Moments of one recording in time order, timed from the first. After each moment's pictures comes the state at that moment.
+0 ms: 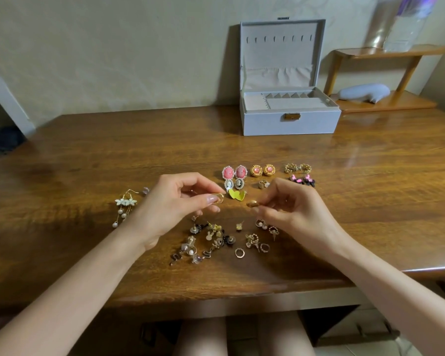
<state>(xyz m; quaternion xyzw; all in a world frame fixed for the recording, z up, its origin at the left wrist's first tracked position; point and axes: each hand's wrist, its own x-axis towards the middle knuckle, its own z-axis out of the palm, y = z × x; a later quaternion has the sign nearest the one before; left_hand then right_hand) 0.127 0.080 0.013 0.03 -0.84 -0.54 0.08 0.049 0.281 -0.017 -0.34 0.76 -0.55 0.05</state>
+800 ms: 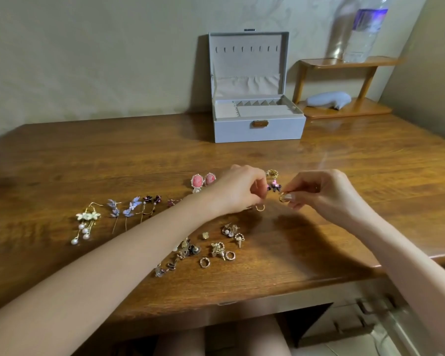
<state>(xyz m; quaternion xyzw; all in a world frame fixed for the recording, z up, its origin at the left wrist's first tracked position) 0.026 0.174 0.013 -0.12 -0.96 -0.24 0.01 -0.003 0.357 -0.002 -0.26 0.85 -0.45 0.00</state>
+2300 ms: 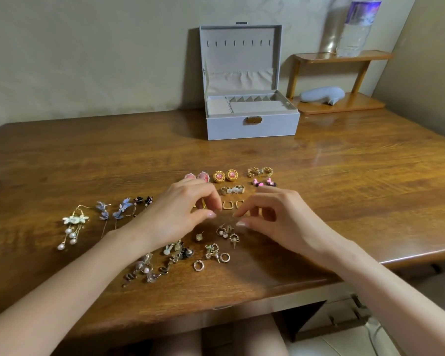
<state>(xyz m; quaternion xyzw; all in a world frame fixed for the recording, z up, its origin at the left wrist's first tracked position) 0.080 0.118 0.004 -0.11 -0.96 -0.23 0.06 0.024 0.321 -0.019 -0.41 0.85 -0.33 -0.04</state>
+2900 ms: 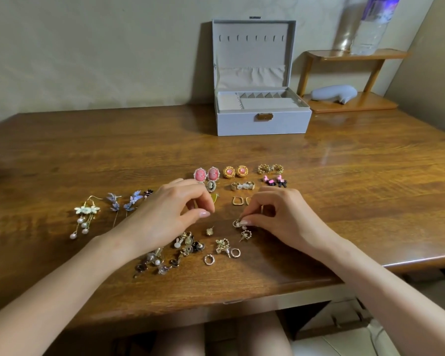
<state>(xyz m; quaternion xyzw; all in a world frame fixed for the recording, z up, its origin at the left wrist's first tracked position) 0.101 0.098 0.000 -0.10 -0.96 -0.26 0.08 0.023 0.305 -0.027 -0.39 0.85 -0.36 -0.02</state>
